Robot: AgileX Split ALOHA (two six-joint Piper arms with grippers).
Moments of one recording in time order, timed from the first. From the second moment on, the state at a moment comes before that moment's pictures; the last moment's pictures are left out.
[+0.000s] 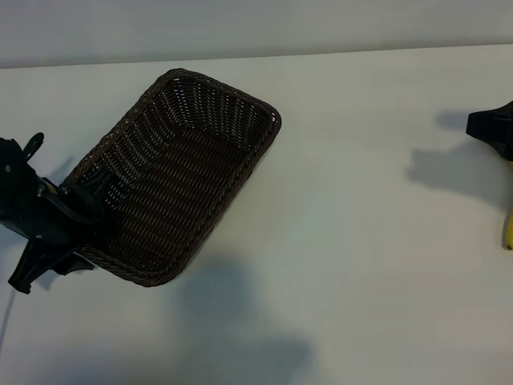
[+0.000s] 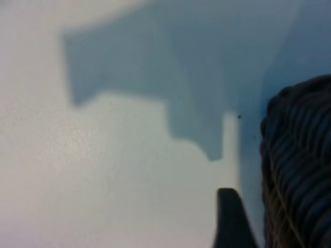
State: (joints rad) left arm -0.15 1.62 -0.70 -0.15 0.47 -1.00; right arm -0.09 1.18 -0.66 1.02 0.54 -0.85
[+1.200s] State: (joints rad) left arm -0.15 1.63 -0.70 -0.47 0.45 -0.65; right arm -0.09 1.18 -0.66 1.02 0.54 -0.85
